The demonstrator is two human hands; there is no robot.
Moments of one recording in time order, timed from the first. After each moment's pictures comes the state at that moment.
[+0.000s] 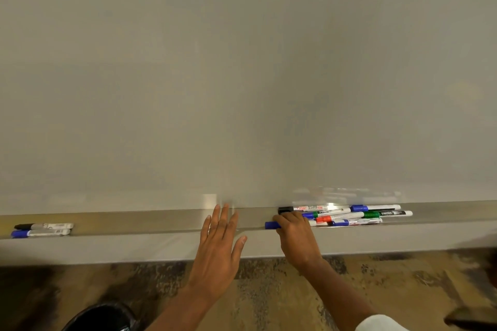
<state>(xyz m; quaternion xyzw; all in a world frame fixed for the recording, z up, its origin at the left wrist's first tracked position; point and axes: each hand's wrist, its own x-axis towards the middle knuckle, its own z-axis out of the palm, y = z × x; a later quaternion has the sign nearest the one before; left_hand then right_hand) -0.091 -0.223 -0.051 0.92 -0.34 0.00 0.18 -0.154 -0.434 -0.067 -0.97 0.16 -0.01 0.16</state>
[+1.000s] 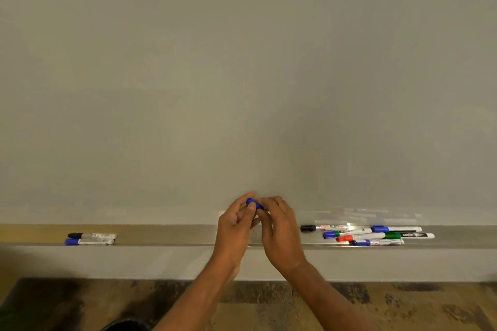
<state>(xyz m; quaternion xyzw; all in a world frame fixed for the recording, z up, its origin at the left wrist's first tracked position) -0.070 -0.225 0.093 0.66 -0.04 -0.20 0.73 -0.109 -0.333 0.052 -0.87 0.09 -0.27 0.41</state>
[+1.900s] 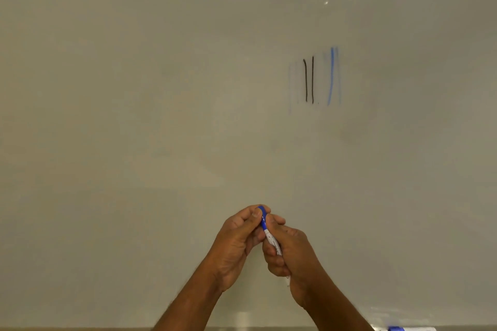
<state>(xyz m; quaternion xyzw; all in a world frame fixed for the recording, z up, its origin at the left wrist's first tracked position) -0.061 -0.157 0.343 0.53 -0.26 -0.24 0.77 -0.136 -0.267 0.346 -0.60 0.15 -0.09 0.78</state>
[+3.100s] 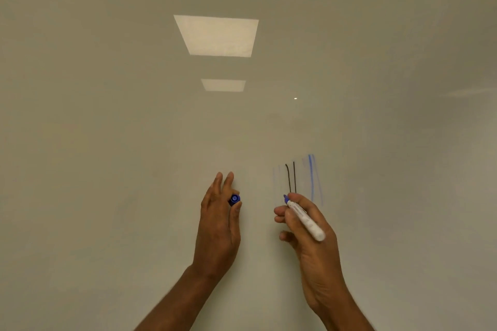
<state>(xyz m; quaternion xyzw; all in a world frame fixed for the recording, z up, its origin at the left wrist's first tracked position) 0.050 -0.210 0.486 0.64 -0.41 0.42 0.50 -0.106 -0.312 0.499 -0.57 -0.06 -0.47 0.67</state>
